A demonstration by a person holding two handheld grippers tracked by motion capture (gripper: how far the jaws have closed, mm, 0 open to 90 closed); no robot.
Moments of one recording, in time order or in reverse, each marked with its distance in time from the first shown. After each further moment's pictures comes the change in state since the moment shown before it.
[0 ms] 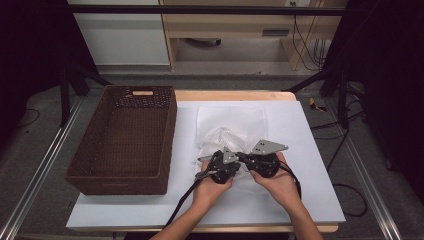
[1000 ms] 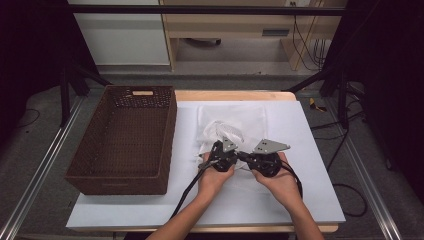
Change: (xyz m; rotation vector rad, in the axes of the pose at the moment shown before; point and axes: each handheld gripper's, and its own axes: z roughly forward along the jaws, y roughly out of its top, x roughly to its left) left arm 0.023 0.014 0.024 -0.069 0.051 -0.059; right arm -0.005 -0.003 -0.001 0.000 -0.009 0.017
